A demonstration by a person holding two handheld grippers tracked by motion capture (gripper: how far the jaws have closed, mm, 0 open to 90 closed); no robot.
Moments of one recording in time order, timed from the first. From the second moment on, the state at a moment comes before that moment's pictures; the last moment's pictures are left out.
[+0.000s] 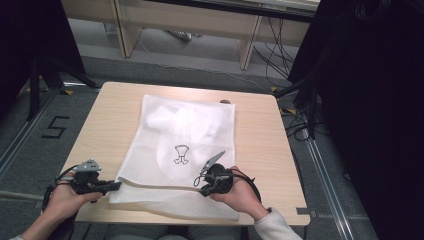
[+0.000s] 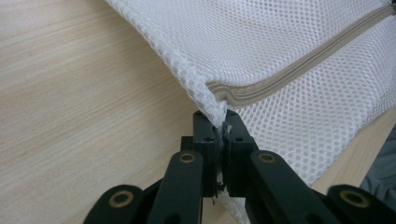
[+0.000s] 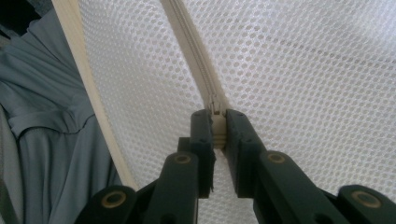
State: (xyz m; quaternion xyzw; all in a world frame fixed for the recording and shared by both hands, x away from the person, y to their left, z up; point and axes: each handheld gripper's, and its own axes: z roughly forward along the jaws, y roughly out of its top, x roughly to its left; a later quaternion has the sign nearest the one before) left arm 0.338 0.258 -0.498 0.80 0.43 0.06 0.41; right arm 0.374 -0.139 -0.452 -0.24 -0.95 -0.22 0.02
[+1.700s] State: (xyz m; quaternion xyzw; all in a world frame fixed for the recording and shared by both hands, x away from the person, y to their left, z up) left arm 0.338 0.261 -0.498 0.79 0.45 0.06 0.41; right arm 0.374 -0.152 -0.454 -0.25 -0.94 -0.22 0.02
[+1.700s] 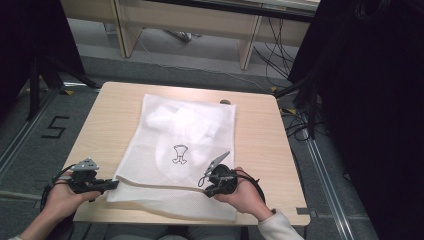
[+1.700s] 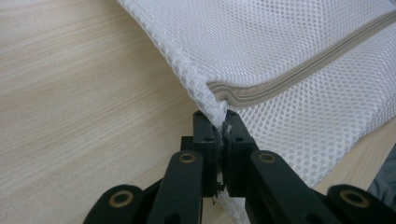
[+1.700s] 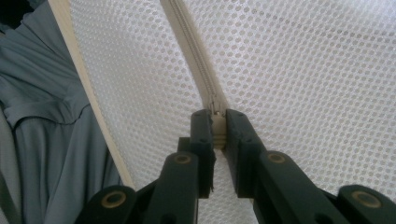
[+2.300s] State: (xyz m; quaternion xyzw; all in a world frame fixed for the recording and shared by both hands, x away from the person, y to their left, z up) left arm 0.338 0.261 -0.497 0.79 0.45 0.06 0.41; right arm 0.374 -0.154 -0.453 -0.25 -0.94 -0.22 0.02
